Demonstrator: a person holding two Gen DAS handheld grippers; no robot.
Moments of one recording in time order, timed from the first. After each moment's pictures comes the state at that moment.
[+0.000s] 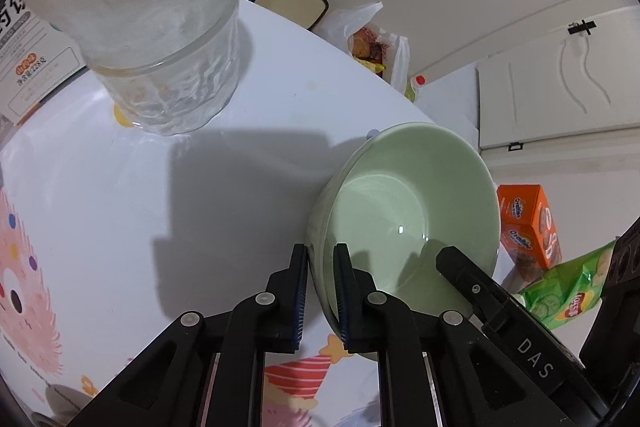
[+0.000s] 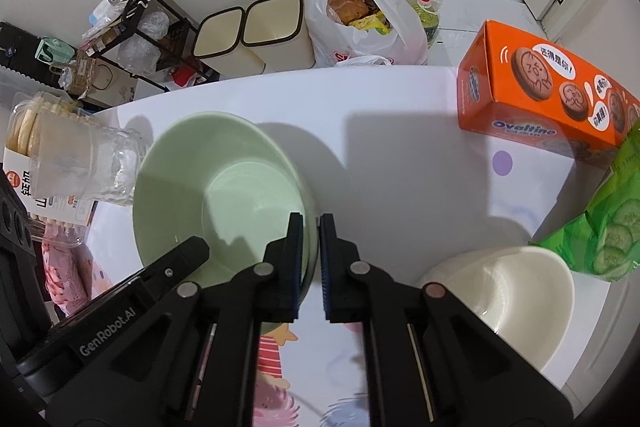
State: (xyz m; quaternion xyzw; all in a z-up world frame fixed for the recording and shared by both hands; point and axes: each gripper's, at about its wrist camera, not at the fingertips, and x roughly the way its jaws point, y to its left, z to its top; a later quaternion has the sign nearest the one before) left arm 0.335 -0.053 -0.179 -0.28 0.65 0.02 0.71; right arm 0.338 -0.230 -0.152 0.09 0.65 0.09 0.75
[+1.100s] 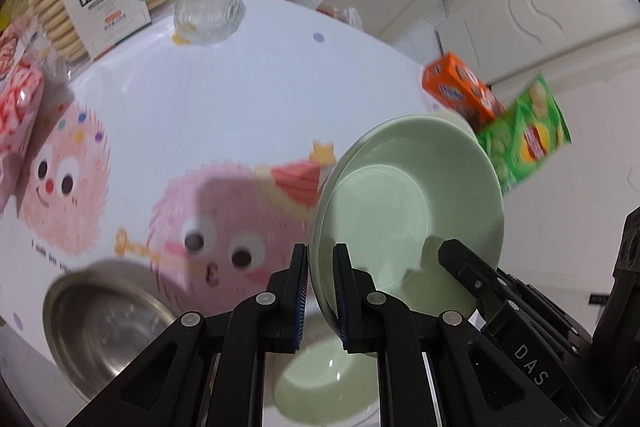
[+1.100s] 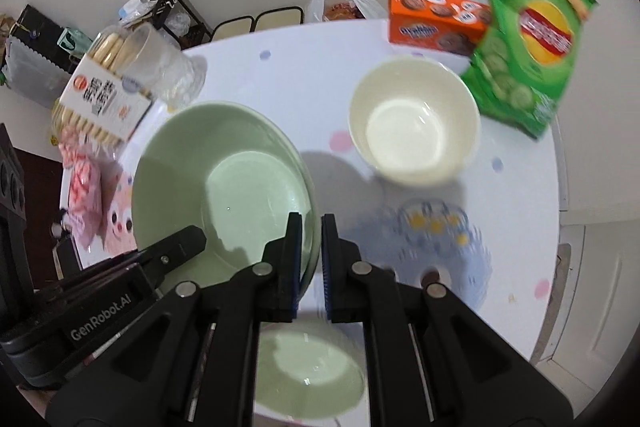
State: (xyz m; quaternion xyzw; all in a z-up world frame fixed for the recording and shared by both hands) left arm 0.177 -0.082 -0.084 -0.20 0.66 -0.05 0.72; right arm 0.172 -0.254 -0.067 0.08 0.61 0.08 0.78
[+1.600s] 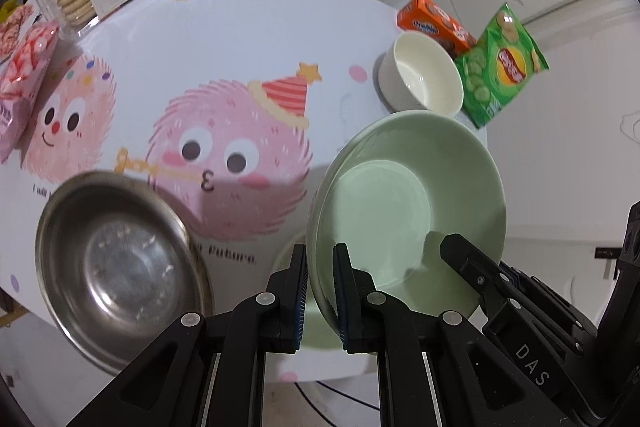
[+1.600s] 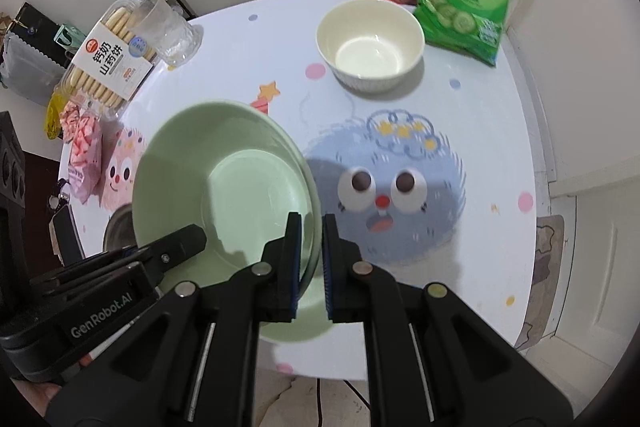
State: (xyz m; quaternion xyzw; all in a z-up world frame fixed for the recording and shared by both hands) left arm 0.104 -0.102 -0.073 -0.17 0.68 -0.08 0.71; right arm 0.080 -0.270 -0.059 0.08 0.61 0.06 0.78
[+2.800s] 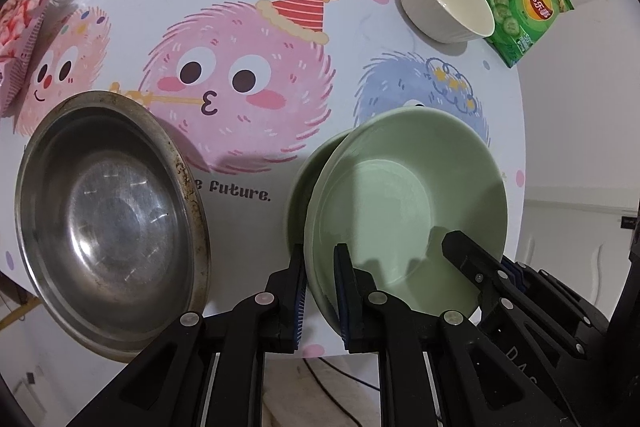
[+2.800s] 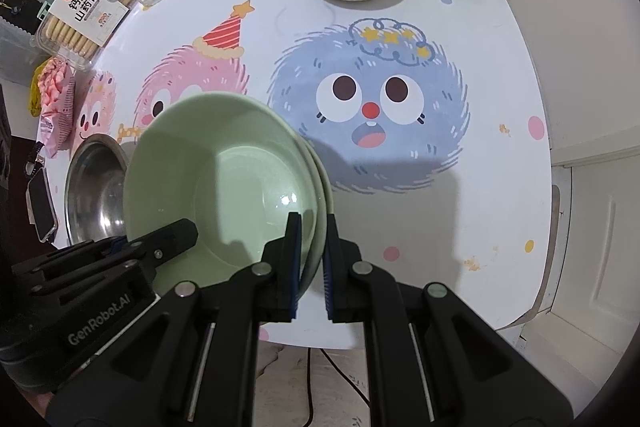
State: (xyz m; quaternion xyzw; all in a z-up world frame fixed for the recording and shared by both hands) left arm 0.070 -0.117 -0.117 -0.13 0.72 -0.07 0.68; right arm 0.036 -0.272 -0.114 0.07 0.65 0.04 0.75
